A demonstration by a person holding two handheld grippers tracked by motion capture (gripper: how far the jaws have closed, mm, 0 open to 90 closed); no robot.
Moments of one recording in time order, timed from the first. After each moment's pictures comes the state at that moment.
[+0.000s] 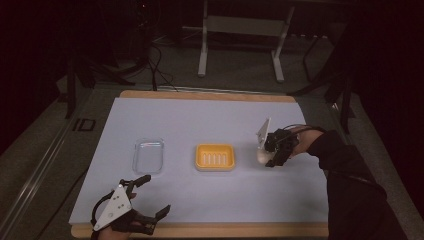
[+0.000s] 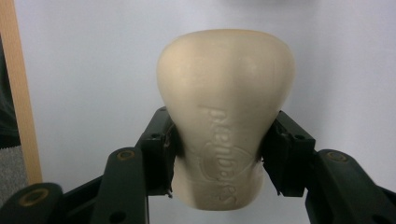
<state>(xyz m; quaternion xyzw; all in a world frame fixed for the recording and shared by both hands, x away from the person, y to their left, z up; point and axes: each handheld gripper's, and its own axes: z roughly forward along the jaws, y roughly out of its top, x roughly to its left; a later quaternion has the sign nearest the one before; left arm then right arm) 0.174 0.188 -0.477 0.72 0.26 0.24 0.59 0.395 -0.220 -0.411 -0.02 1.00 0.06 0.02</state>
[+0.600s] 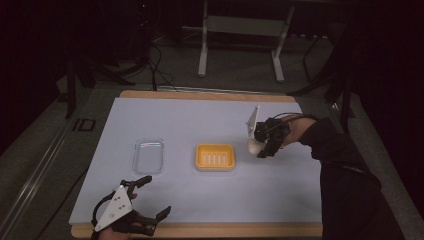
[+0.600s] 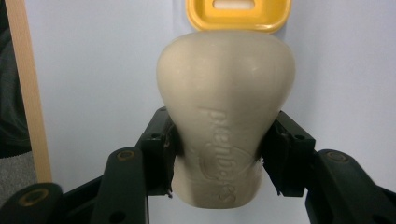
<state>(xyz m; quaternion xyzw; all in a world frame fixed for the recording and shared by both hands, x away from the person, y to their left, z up) 0.172 0.187 -0.477 0.73 0.25 0.24 0.59 0.400 -0.183 -0.376 -0.03 1.00 0.05 0.03</state>
